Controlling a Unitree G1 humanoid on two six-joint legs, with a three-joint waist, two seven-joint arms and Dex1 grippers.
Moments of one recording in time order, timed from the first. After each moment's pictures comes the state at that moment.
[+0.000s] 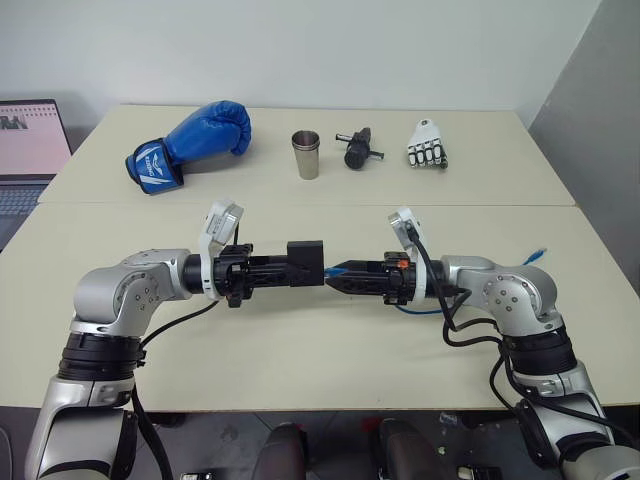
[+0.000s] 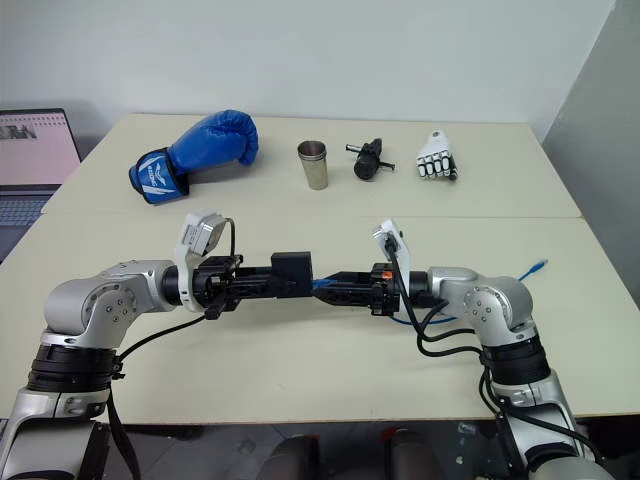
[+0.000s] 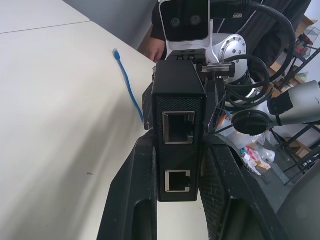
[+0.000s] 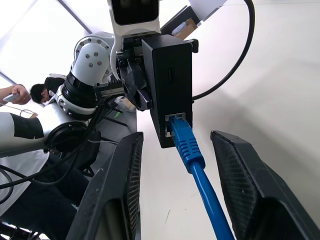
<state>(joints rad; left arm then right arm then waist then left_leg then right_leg) -0.54 0.72 0.03 0.04 -0.77 0.89 -1.32 -0.62 -0.36 0.10 -0.10 0.84 1.07 0.85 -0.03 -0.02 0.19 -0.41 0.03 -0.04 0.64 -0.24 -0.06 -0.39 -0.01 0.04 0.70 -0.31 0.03</state>
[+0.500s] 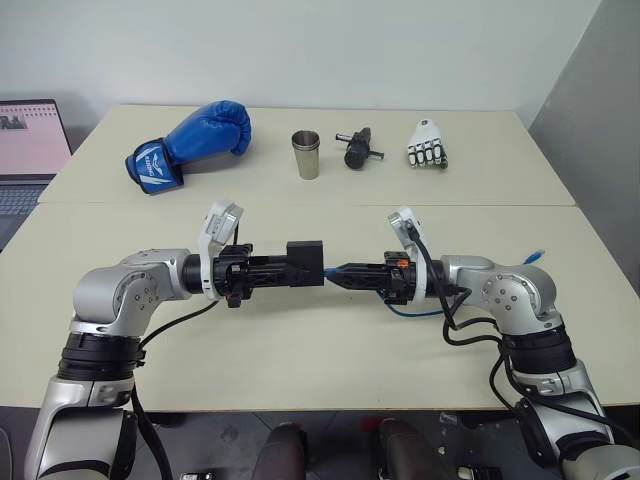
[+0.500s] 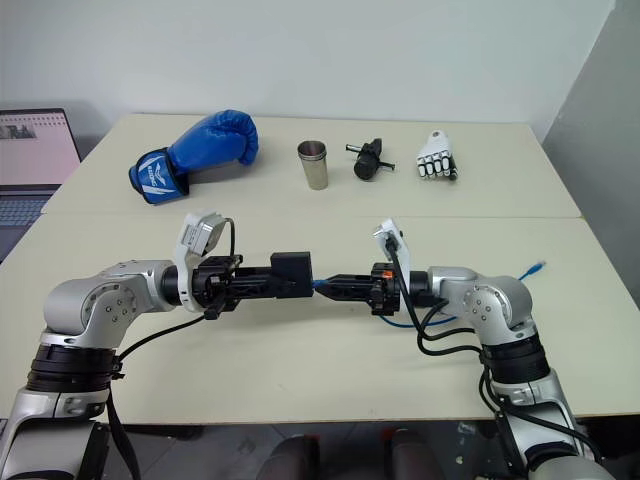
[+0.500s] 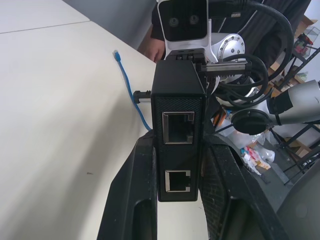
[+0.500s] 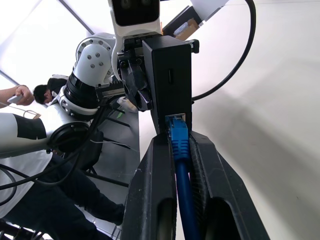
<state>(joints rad) -0.54 0.72 0.03 0.04 -0.77 0.89 -1.32 -0.62 -0.36 0.10 -0.09 0.84 1.07 0.85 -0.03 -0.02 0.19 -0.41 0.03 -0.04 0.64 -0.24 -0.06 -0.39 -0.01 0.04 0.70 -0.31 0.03</state>
